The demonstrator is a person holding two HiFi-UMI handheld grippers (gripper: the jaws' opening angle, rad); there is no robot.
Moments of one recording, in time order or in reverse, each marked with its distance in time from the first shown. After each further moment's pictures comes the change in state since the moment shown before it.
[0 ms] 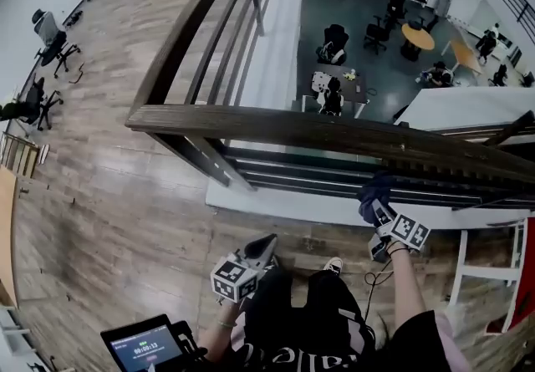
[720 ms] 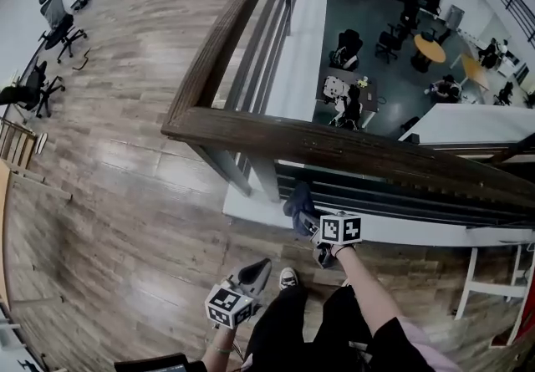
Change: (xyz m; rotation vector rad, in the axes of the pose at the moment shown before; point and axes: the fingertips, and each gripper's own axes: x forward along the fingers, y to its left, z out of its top) left arm -0.085 0.147 -0.059 -0.063 -0.005 0.077; right arm 0.235 0.230 -0.229 -0.316 0.441 0.237
